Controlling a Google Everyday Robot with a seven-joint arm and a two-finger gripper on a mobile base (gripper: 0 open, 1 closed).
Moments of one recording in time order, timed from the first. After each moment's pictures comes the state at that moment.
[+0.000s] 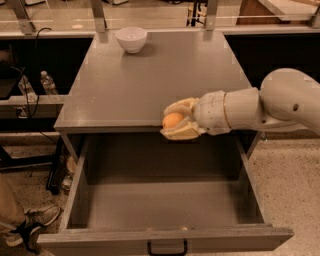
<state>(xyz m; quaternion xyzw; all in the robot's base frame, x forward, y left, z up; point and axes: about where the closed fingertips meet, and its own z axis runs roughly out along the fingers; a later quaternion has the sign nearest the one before) 0.531 -0.031 0.845 -0.60 0.61 0.23 0.47</state>
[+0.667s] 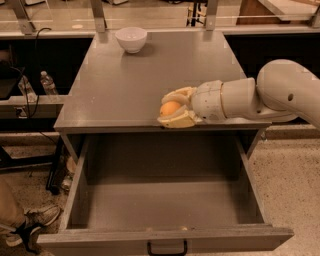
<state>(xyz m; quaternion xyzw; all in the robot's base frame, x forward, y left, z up) 0.558 -0.027 0.864 -0.59 0.60 0.22 0.49</state>
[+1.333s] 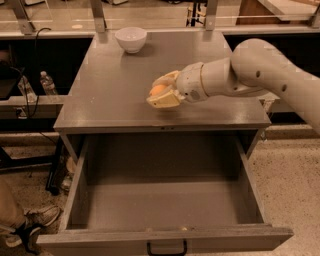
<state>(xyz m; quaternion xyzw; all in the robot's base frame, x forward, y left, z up) 0.630 0.005 0.865 -0.56 0.64 0.23 0.47</state>
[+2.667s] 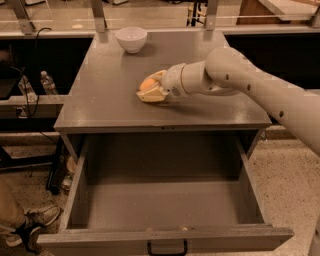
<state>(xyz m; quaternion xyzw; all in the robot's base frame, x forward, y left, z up) 0.698 0.031 0.830 -0.52 0.67 0.21 0.48</state>
